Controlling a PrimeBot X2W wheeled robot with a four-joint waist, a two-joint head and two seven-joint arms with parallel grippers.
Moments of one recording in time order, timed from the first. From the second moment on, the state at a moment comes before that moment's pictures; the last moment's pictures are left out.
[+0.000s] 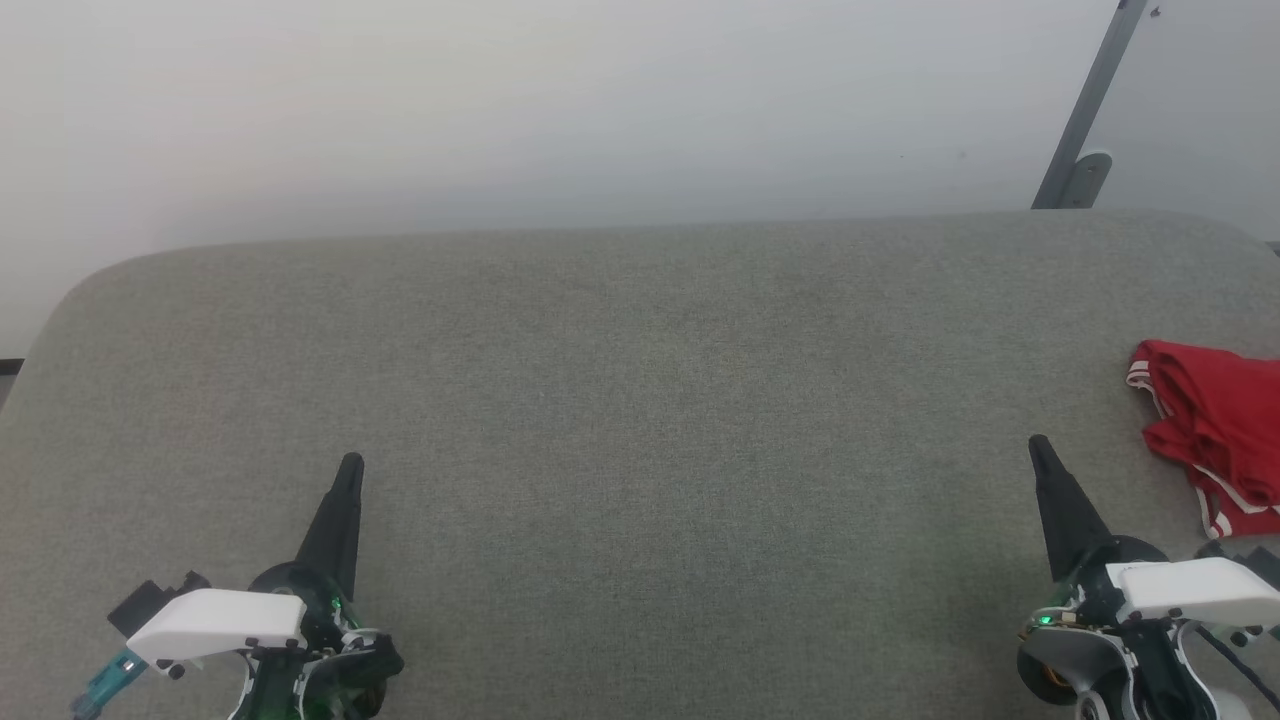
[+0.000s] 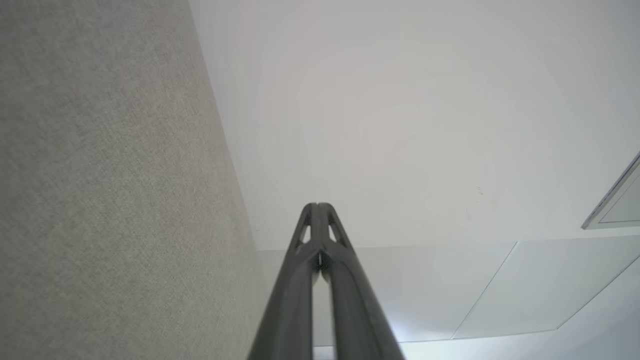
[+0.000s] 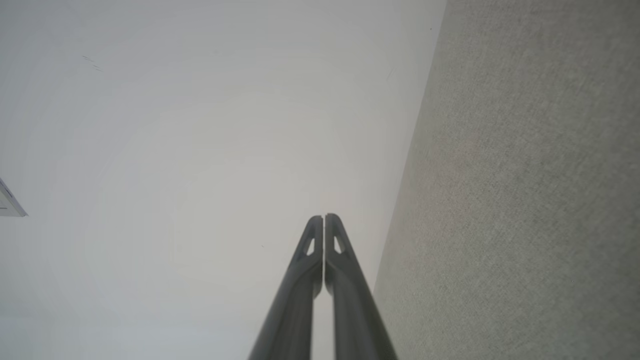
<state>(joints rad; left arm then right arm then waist) -0.10 0.06 0.10 0.25 -1.62 -0.13 0.10 -0.11 -0.05 -0.11 0.24 1.61 0.13 0.11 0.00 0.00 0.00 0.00</state>
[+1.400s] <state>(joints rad) -0.10 0.06 0.11 0.25 -1.62 -0.13 0.11 -0.11 -0.05 -0.12 0.24 1.61 0.13 0.11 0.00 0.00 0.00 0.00</state>
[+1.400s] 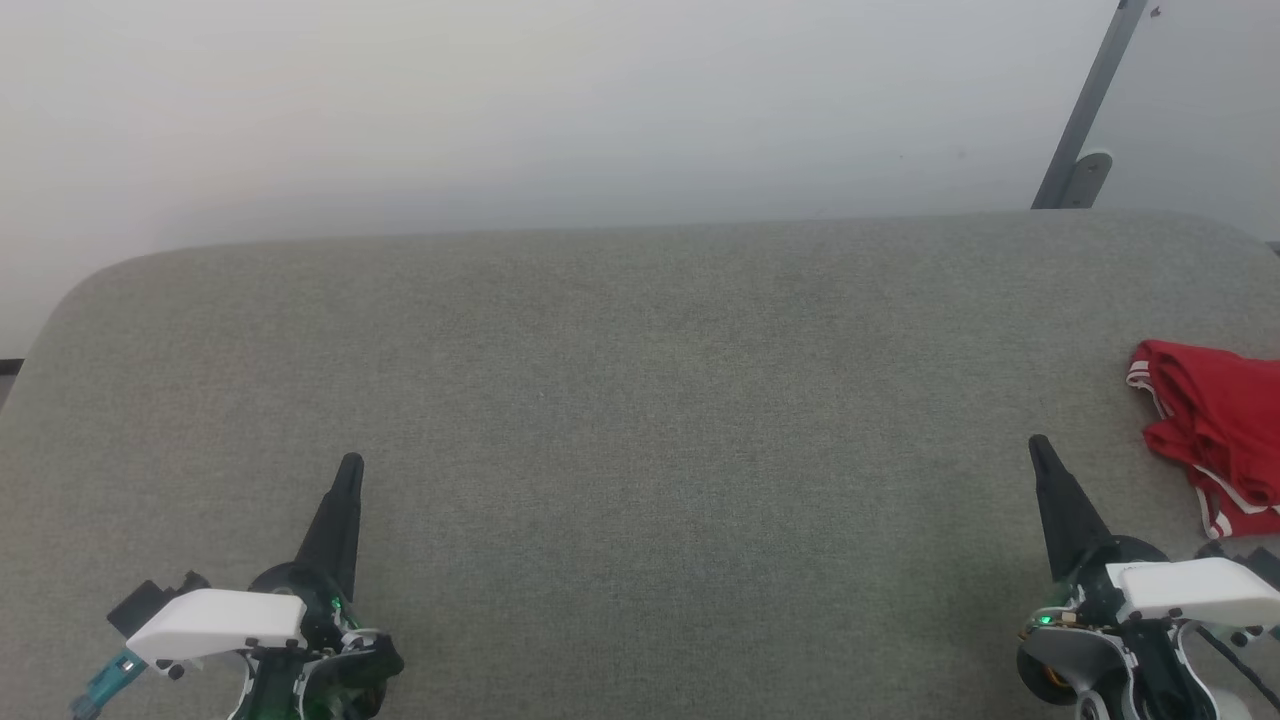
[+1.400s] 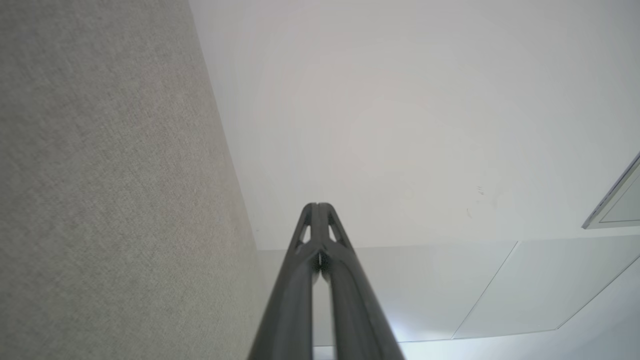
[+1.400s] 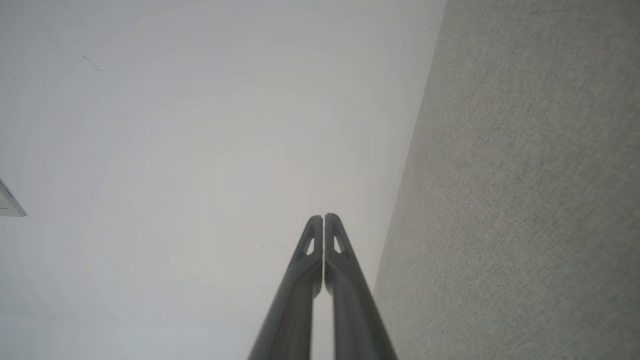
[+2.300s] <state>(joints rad) -0.10 0.05 0.11 0.25 -1.62 -0.13 0.11 -0.11 -0.05 -0.12 0.24 1.61 0.13 0.11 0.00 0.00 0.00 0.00</state>
